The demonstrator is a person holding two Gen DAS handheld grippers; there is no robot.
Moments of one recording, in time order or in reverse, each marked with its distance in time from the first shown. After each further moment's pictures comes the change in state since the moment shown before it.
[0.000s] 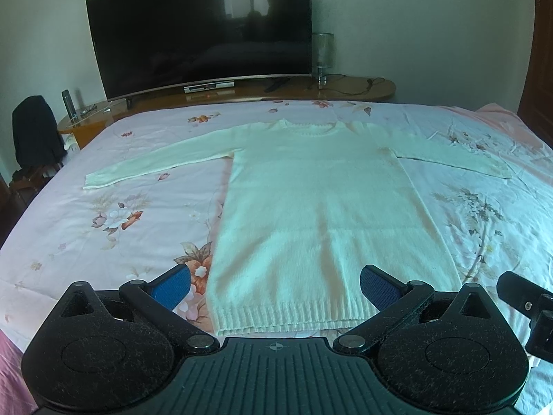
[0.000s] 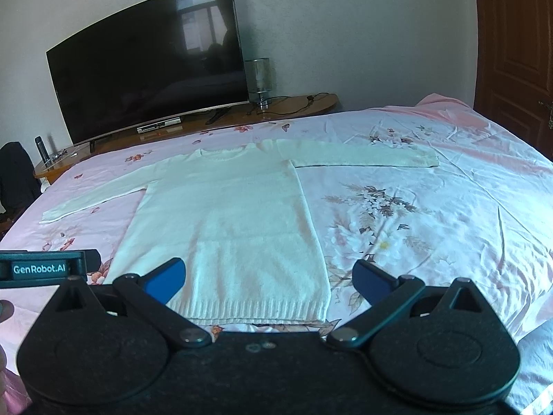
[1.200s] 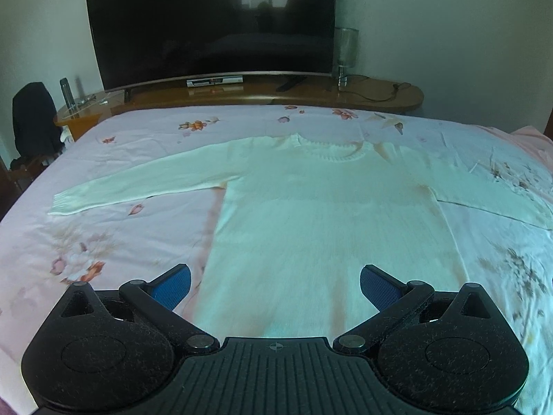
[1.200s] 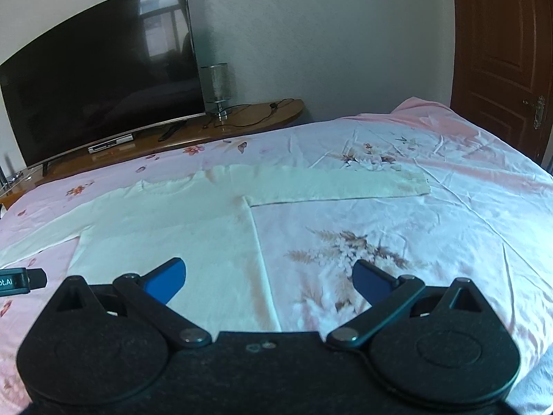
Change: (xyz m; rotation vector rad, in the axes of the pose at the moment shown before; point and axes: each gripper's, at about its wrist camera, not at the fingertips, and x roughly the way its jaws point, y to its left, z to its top) left arm 0.150 -0.014 0.102 -0.065 0.036 0.031; right arm 0.131 -0.041 0.085 0.049 -0.011 -0.116
